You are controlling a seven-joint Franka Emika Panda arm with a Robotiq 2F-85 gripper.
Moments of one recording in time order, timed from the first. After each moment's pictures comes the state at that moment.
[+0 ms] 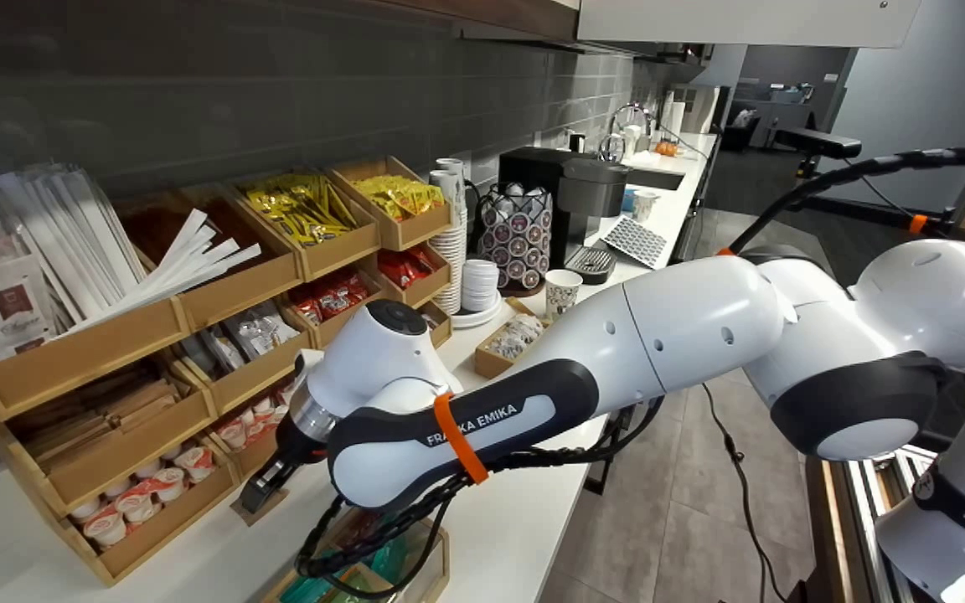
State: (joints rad) arm 0.61 1.28 -0.30 -0.86 0.58 2.70 -0.08
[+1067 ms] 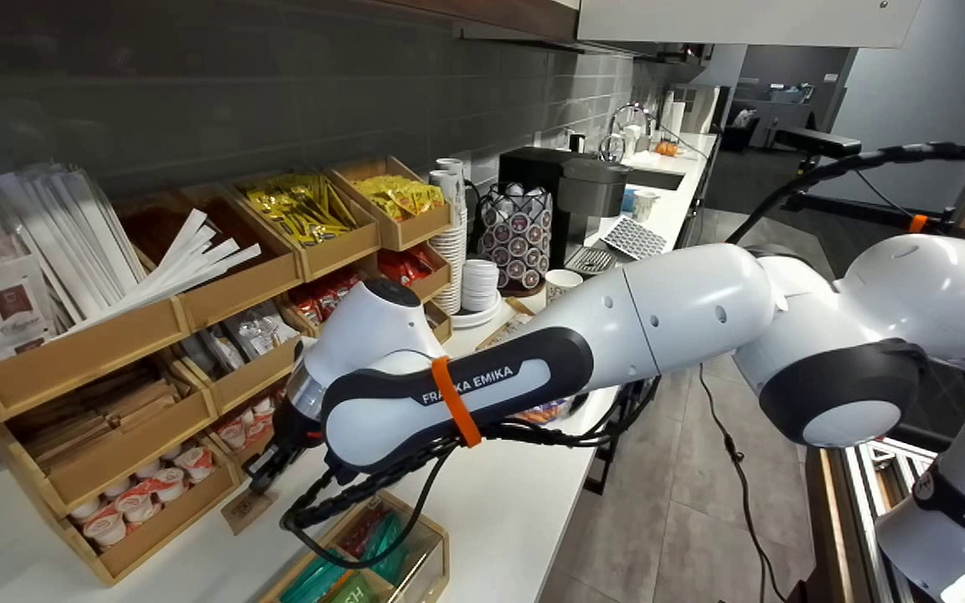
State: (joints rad) arm 0.55 1.28 -0.24 -0.78 0.60 2.60 -0.05
